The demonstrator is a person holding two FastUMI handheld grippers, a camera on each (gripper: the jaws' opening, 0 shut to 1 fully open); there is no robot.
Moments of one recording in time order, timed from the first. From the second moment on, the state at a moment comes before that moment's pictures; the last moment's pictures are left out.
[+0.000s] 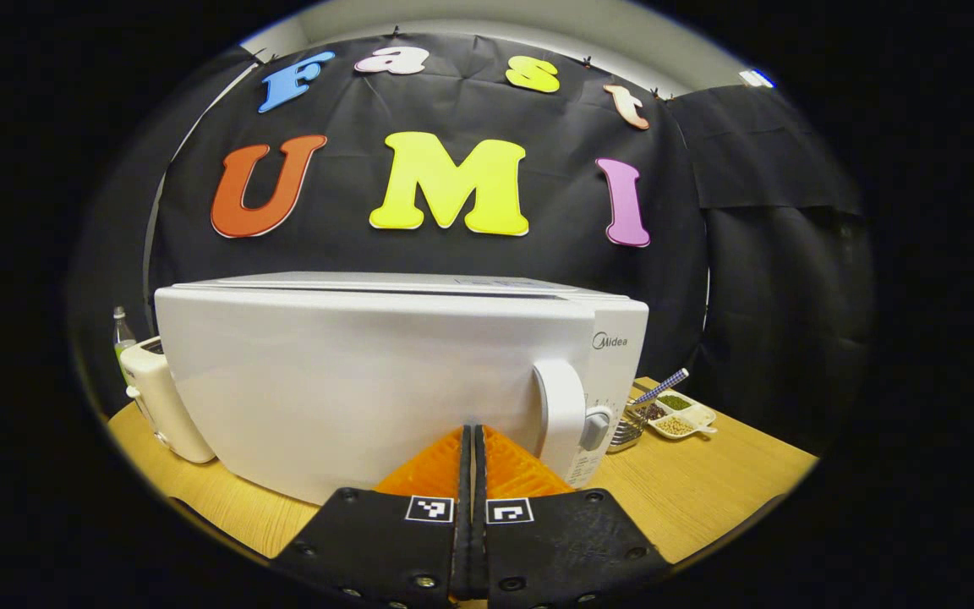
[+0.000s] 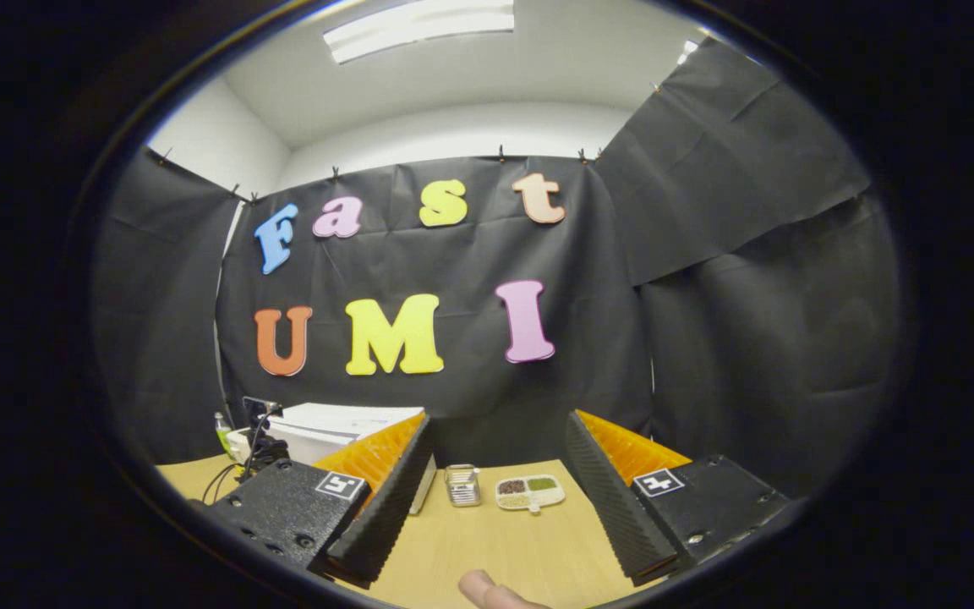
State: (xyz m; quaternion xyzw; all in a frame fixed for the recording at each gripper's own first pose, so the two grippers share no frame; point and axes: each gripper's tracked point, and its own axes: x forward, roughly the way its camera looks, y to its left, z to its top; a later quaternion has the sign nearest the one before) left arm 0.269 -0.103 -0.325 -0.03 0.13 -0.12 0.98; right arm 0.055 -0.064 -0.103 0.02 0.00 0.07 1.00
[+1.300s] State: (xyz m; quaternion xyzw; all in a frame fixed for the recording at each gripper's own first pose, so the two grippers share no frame) left arm 0.198 -0.088 -0.252 -0.03 0.17 -0.09 0.98; right arm 0.013 -0.028 -0.116 0.01 0.04 0.07 1.00
